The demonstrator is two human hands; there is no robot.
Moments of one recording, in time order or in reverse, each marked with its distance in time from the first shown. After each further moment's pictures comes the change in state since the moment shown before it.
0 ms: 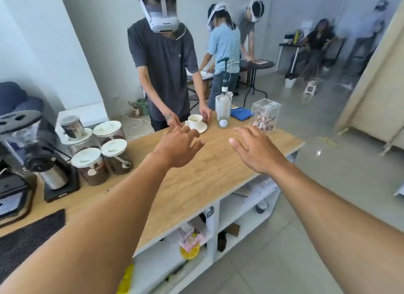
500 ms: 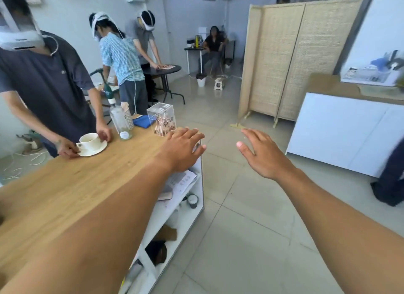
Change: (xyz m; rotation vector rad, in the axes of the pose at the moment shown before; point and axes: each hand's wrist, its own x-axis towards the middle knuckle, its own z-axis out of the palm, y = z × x) left_hand 0.058 0.325 0.050 -0.026 -0.047 0.504; right_hand -0.217 0.231 -0.140 -0.090 0.203 0.454
